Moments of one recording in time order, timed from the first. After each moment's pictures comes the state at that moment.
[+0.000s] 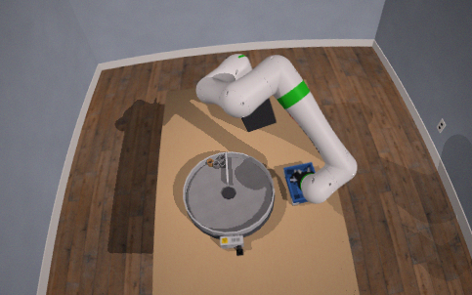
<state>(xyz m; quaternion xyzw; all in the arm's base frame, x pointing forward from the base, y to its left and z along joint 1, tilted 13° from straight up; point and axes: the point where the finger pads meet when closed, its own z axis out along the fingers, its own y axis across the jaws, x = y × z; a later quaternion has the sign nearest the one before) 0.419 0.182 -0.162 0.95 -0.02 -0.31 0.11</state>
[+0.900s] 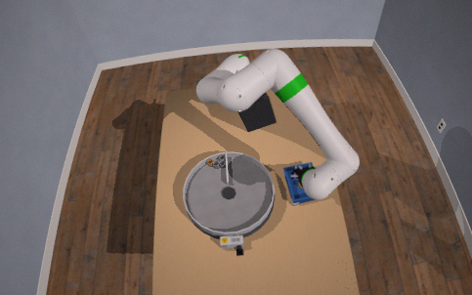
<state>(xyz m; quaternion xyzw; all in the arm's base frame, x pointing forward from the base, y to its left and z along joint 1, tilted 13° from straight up) 0.416 0.190 -0.127 0.95 -0.02 -0.31 0.11</state>
